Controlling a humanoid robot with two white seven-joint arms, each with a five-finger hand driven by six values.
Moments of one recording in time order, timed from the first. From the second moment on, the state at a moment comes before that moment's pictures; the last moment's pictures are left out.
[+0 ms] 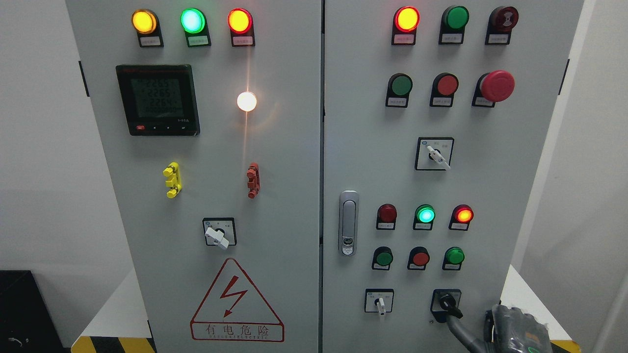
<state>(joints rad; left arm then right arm) 0.04 -0.10 -0.07 -0.08 0.08 -0.11 0.18 -0.27 0.13 -0.26 -1.71 1.38 0.17 0.31</state>
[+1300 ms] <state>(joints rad) 0.04 -0.10 -0.07 -0.08 0.08 -0.11 0.18 -0.25 0.14 -0.23 -1.72 1.32 0.14 0.26</state>
